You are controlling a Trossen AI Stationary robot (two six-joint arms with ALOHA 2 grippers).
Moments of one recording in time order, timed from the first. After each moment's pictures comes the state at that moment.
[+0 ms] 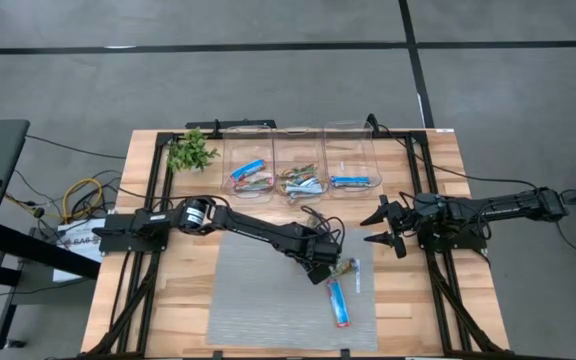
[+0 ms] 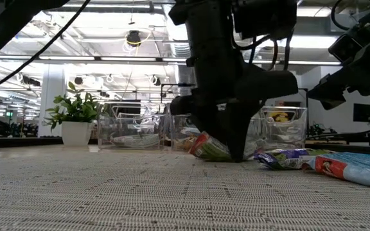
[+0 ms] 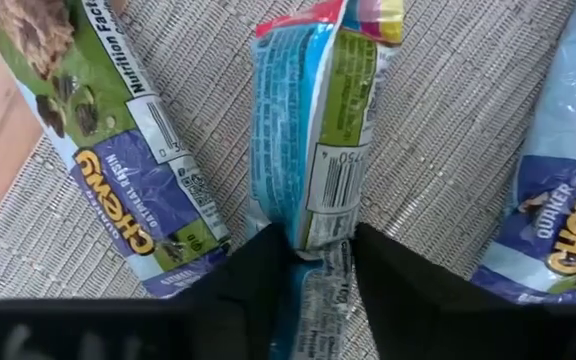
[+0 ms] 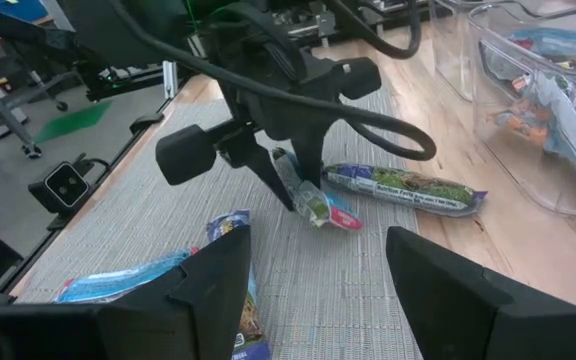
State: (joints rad) left arm -0.20 2.41 2.01 -0.93 -0.13 -0.76; right arm 0.05 0.33 0.02 0.01 -0.16 0.18
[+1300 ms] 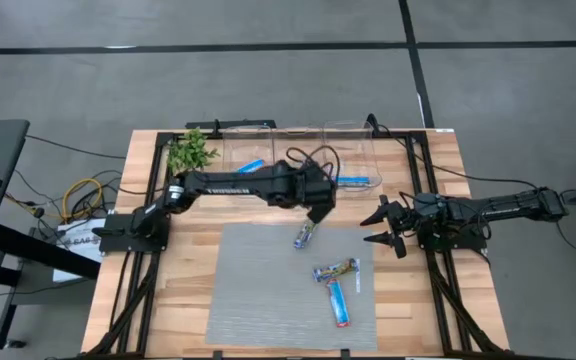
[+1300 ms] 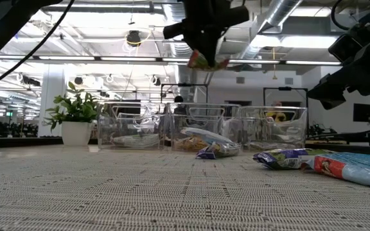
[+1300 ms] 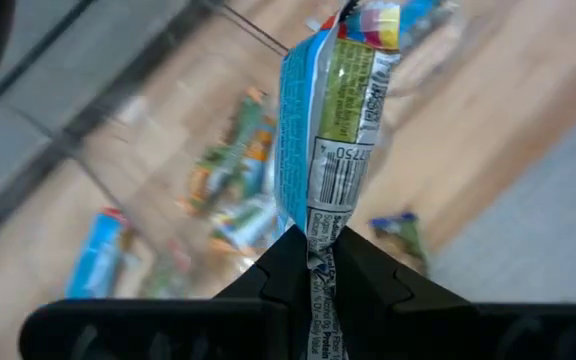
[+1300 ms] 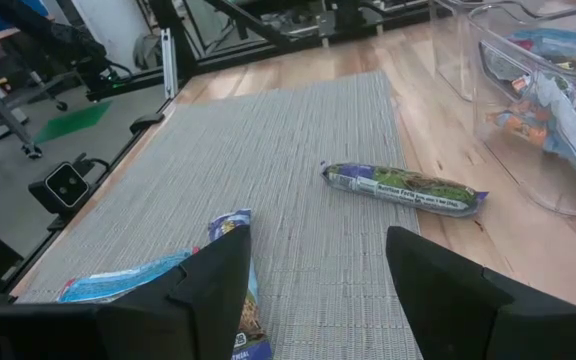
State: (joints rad) left arm -0.02 2.22 2.32 -1.32 -0.51 -0.69; right arm 0.05 0.33 0.02 0.01 -0.16 0.18
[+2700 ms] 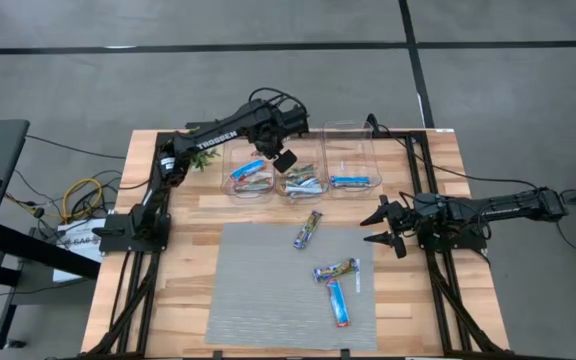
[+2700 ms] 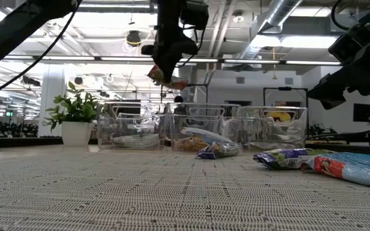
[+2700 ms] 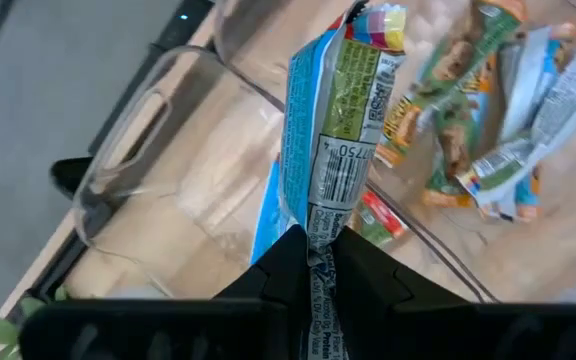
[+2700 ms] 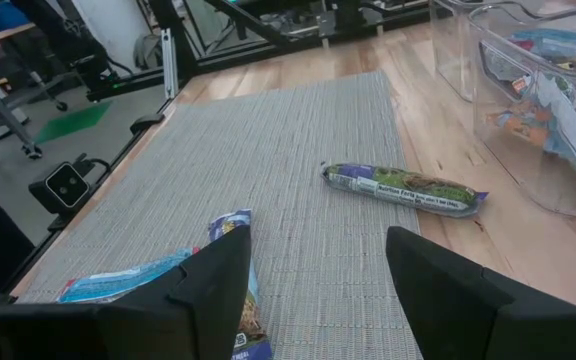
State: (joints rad) left arm 0.37 2.17 2.32 -1.57 -0.31 -0.36; right arm 0.05 0.33 0.02 0.01 -0.16 0.18
